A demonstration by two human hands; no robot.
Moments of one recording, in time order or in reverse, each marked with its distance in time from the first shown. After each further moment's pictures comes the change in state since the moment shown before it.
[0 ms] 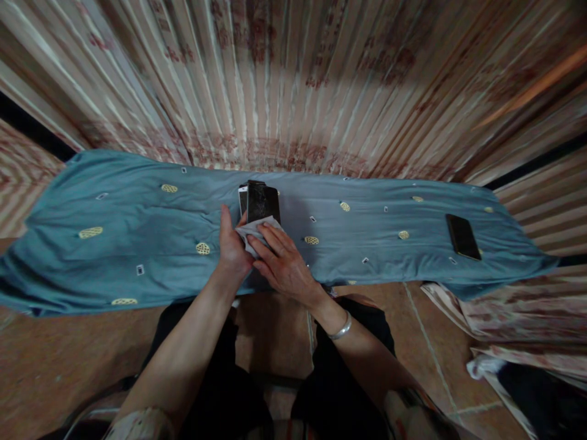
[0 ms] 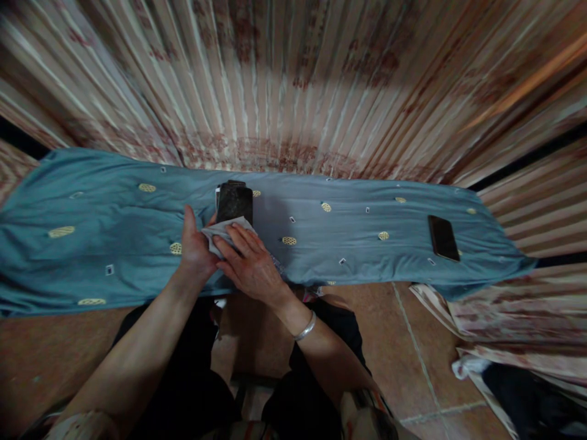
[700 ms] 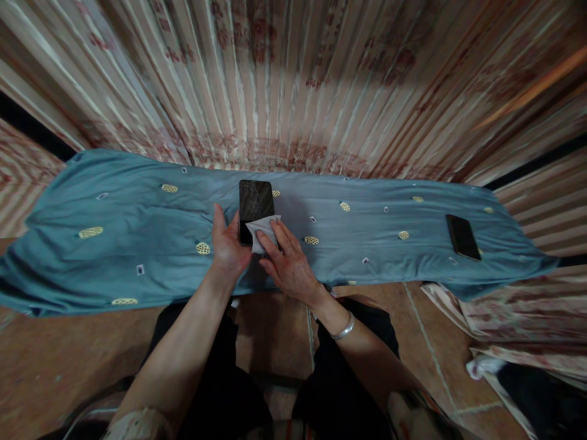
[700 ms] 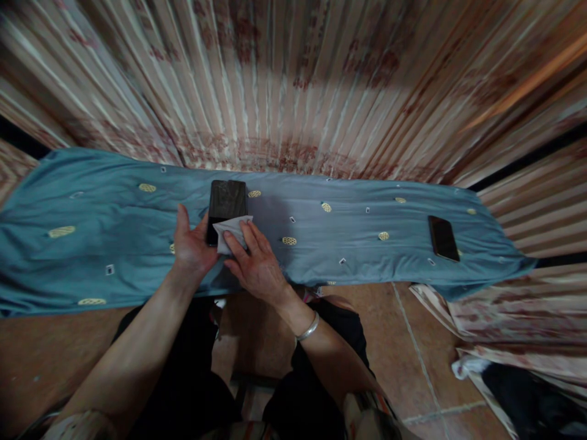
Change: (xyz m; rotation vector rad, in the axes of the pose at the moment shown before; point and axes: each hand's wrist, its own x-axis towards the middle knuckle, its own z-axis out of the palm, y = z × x) left_hand -0.012 0.012 0.007 -0.022 -0.019 0.004; right_hand -0.009 0.003 0.001 -0.008 0.000 0.112
